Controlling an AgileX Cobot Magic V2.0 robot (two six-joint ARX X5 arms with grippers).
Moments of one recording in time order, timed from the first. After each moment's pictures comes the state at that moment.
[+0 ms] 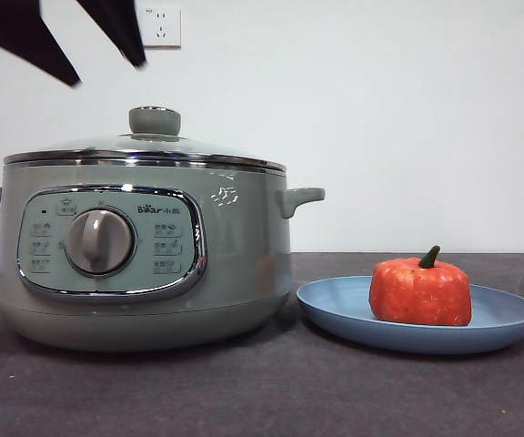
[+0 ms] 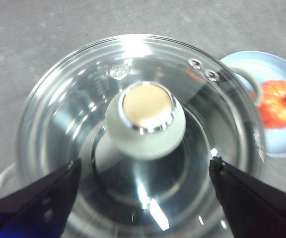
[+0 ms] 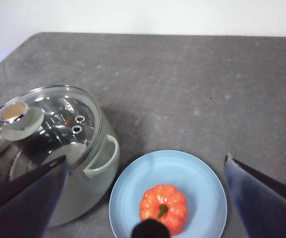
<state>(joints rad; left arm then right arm) -0.51 1.17 1.15 -0.72 0.00 -0.05 0.51 0.80 1.04 -0.67 0.08 0.18</state>
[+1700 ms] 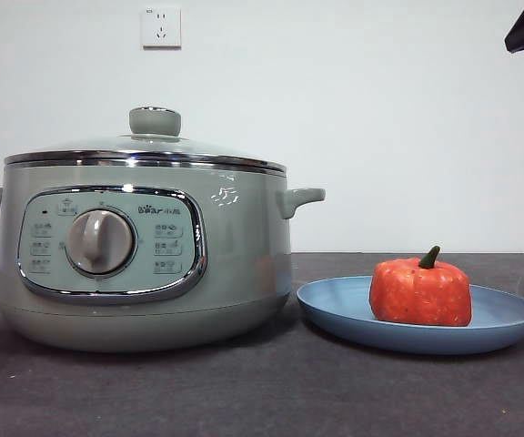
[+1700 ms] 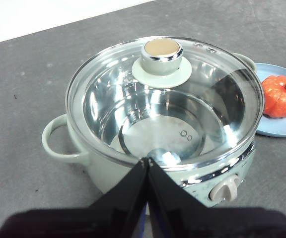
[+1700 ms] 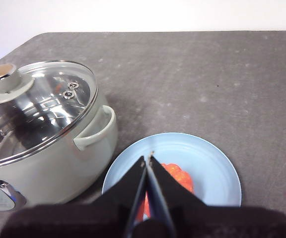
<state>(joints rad) -0.51 0.48 0.64 -0.58 -0.08 0.02 0.62 0.55 0.57 -0.35 0.19 0.19</state>
